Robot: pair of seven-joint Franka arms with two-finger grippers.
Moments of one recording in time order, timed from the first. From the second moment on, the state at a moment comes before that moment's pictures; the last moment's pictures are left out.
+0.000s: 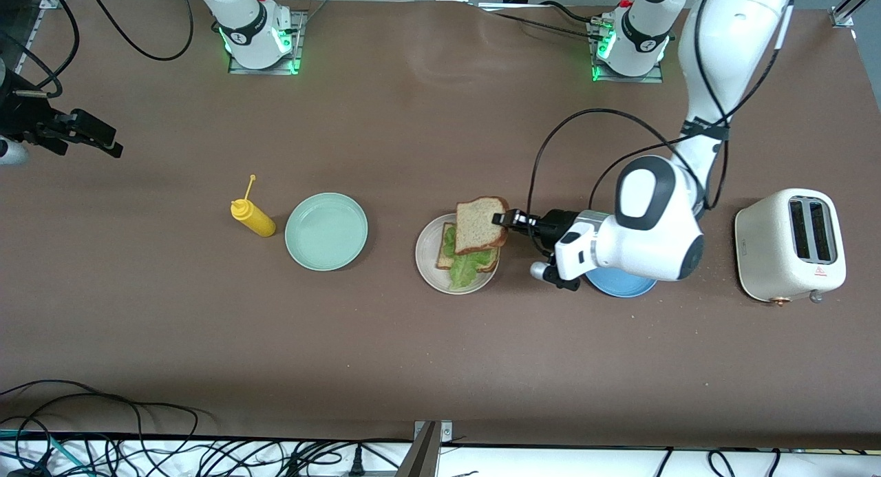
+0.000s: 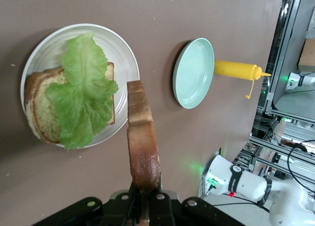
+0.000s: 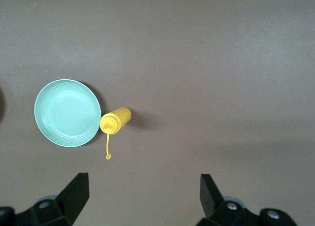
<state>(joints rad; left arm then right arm) -0.20 0.67 -0.17 -1.43 -0.83 1.83 0.18 0.01 -0.06 -0.07 -1.75 0.04 1.71 0.00</state>
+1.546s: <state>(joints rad) -0.29 0.80 -0.15 -1.44 -0.87 2.06 0.18 0.01 -0.03 -0.06 -1.71 0.03 1.69 -0.01</state>
